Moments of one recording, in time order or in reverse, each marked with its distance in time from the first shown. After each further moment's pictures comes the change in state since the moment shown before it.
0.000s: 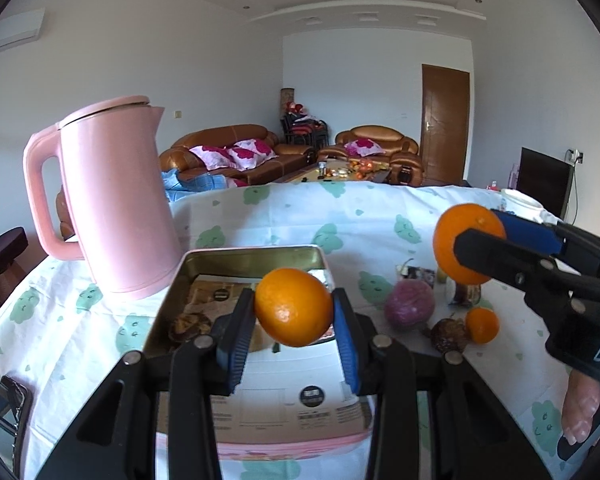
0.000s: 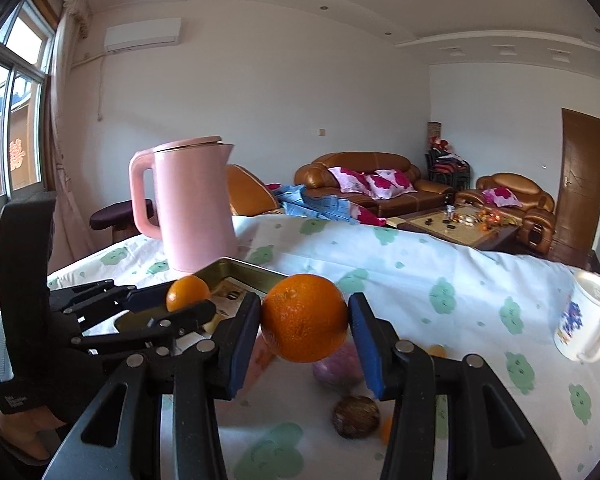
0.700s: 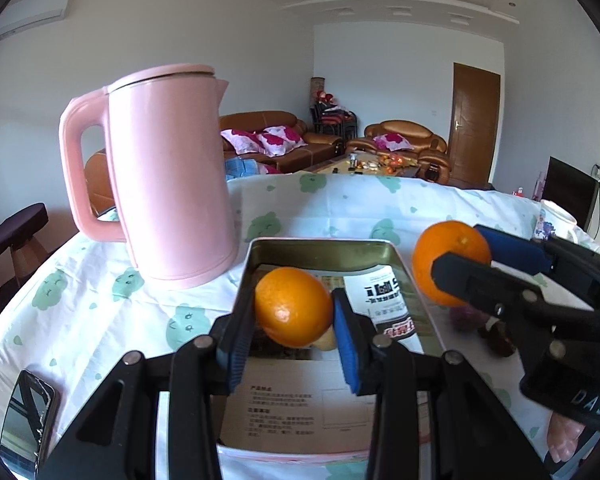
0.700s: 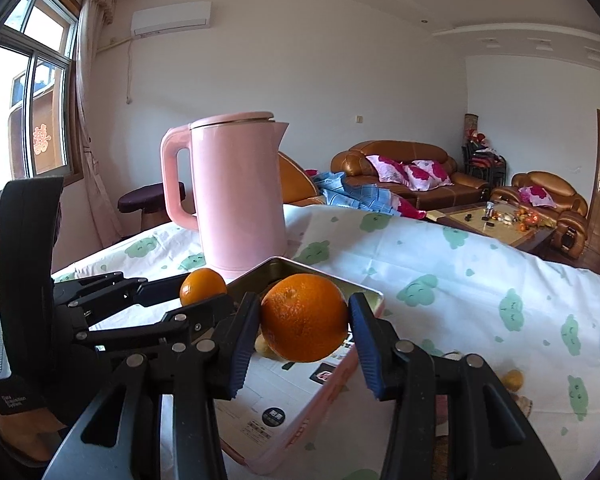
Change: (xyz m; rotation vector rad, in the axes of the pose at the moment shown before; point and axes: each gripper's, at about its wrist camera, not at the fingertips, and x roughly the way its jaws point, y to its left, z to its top) left arm 0.012 0.056 0.000 -0.066 0.046 0.075; right arm 0.057 0.046 0.010 -0.033 0.059 0.120
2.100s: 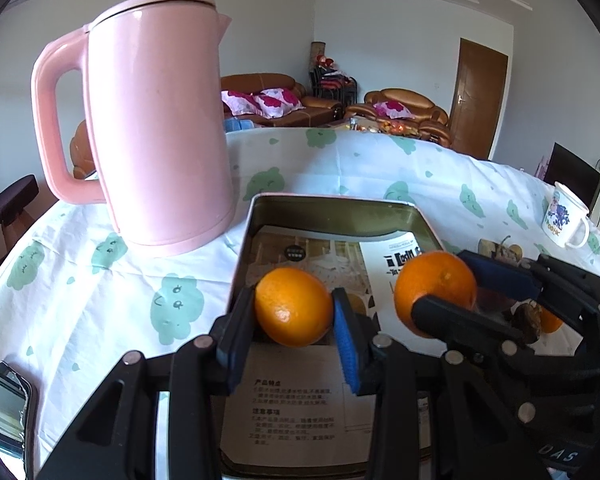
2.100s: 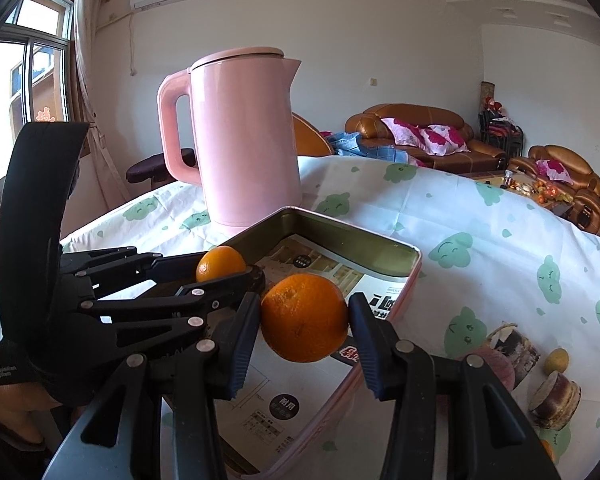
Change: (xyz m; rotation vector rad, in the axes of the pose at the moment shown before) left arm 0.043 0.012 -0.006 -0.024 0.147 -0.024; right arm 0.046 0.003 -0.018 0.010 0.141 0.055
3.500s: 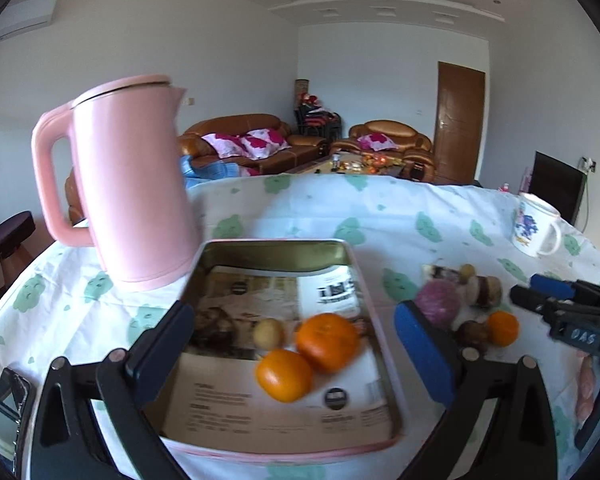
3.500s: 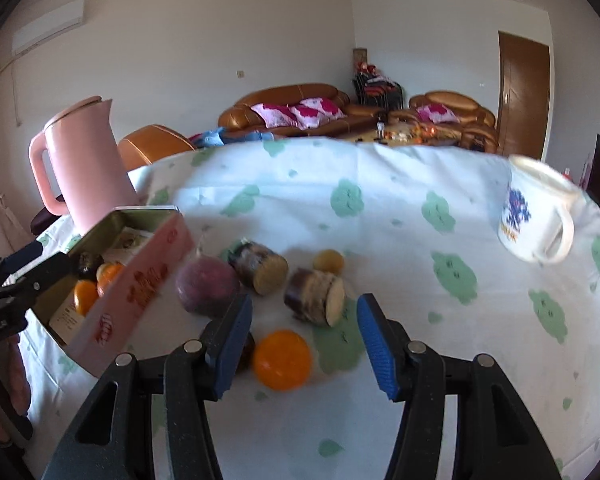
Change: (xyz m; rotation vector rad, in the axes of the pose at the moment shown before) left arm -0.041 -0.059 -0.002 0.064 -0.156 -0.030; right arm -0.101 -0.128 -0.061 0.287 0.042 -0.358
